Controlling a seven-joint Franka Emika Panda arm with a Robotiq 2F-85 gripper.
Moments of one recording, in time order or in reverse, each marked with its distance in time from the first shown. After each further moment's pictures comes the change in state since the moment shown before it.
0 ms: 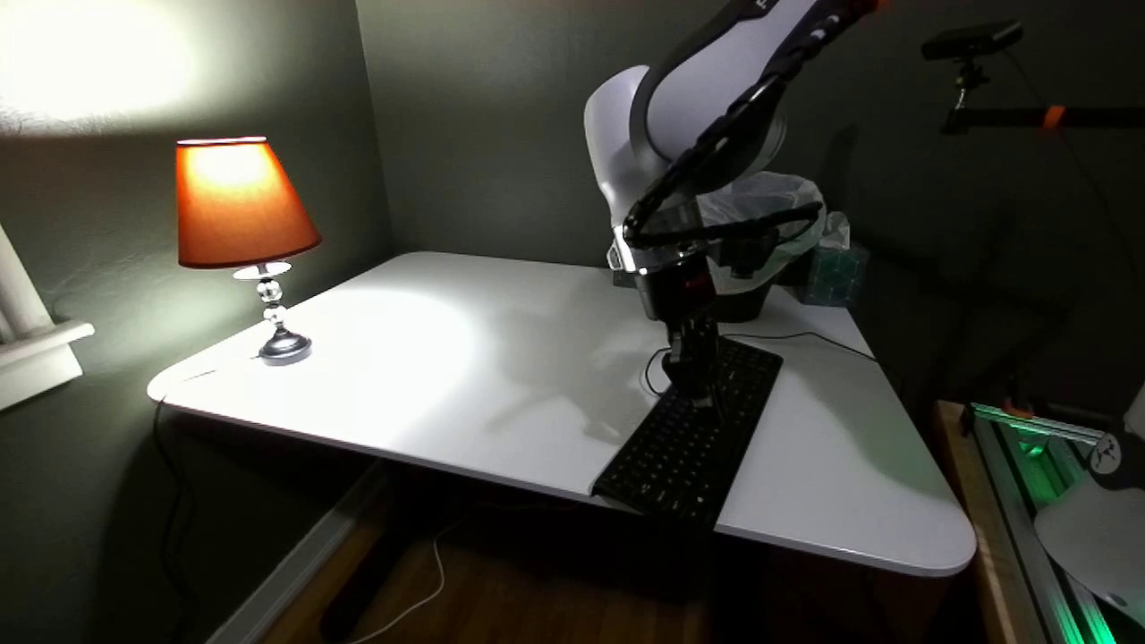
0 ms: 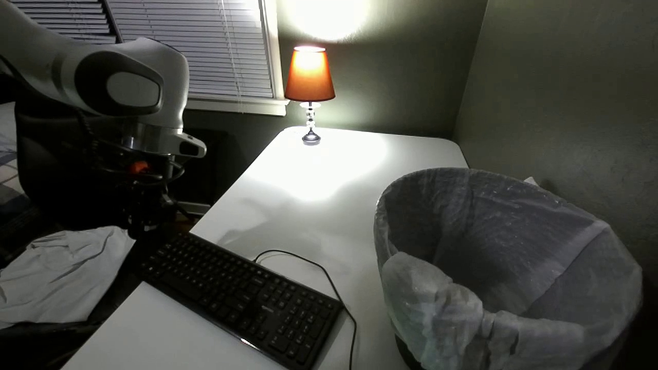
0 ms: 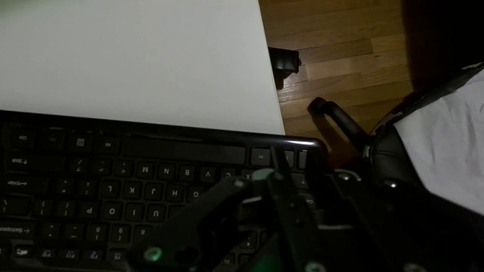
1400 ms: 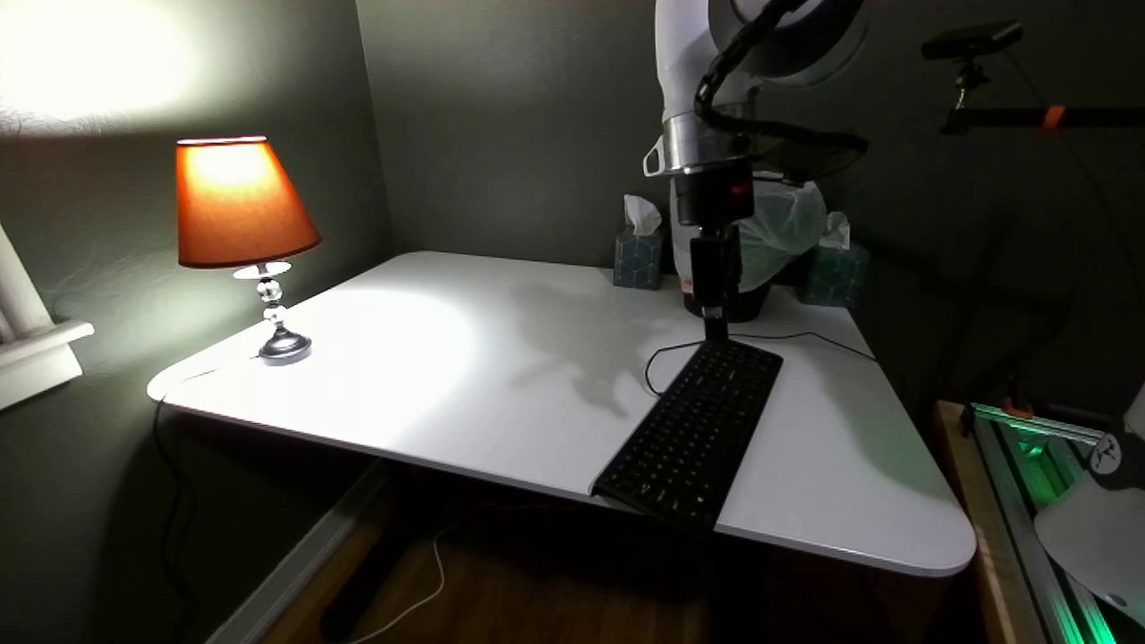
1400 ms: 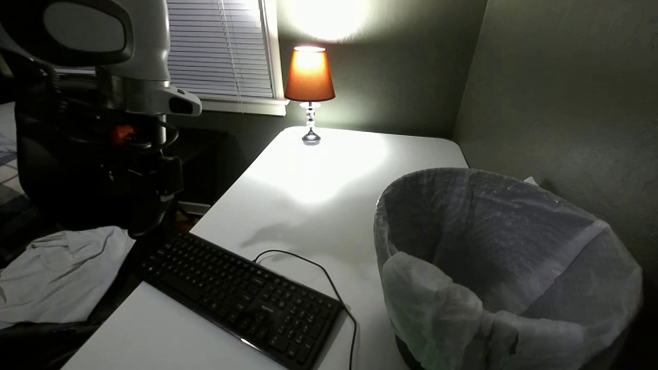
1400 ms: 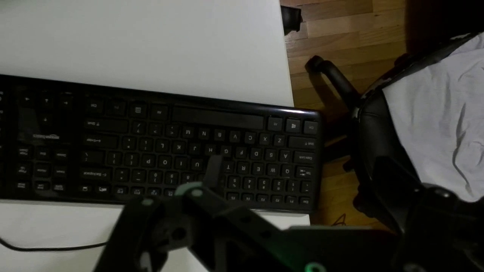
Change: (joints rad) arm -0.001 -0.291 -0.094 -0.111 -0.010 -0.001 -0.098
